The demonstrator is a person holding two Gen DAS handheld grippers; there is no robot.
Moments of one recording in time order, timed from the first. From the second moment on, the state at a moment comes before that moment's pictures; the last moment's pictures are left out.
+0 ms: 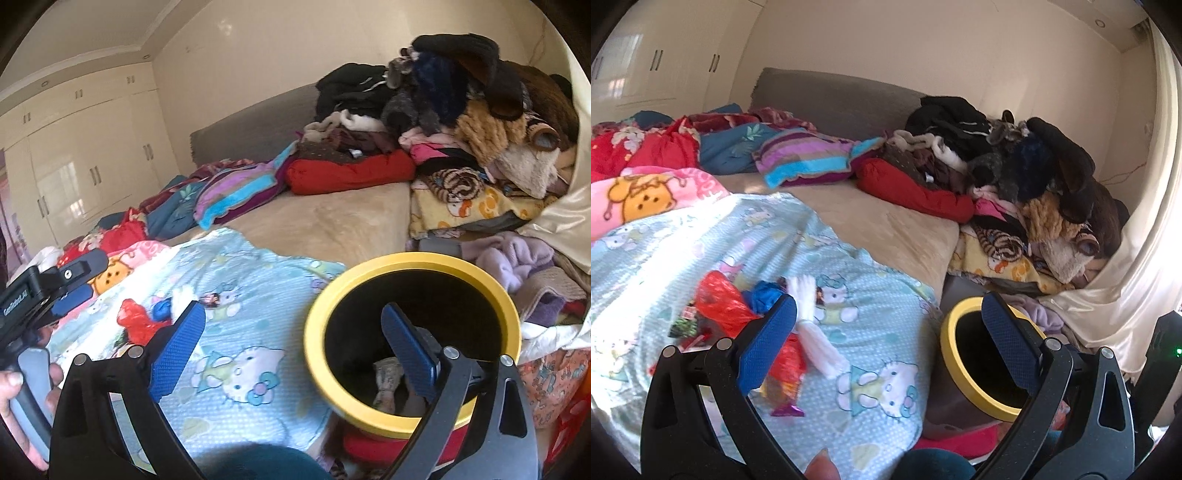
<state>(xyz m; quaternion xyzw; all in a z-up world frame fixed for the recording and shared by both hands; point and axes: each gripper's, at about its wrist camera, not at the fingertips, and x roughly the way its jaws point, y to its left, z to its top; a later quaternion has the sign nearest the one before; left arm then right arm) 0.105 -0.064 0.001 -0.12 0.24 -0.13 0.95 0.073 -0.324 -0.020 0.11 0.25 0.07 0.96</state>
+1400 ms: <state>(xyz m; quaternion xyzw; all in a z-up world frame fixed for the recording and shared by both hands) 0.097 0.146 -0.049 -0.20 0.27 0.06 0.94 0.144 -0.169 -0.046 0.00 0.34 0.18 0.92</state>
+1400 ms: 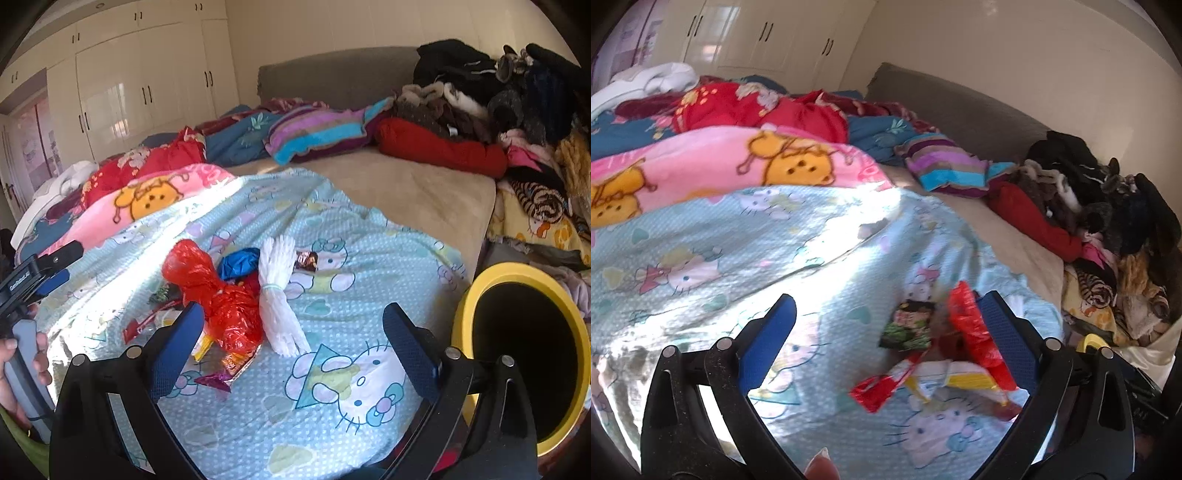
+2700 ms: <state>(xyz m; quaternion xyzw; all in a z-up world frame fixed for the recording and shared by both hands) 0.122 0.106 -0.134 -0.10 0.43 -0.05 0.89 0.147 -0.172 -0.097 0.04 0.40 0.21 0.89</state>
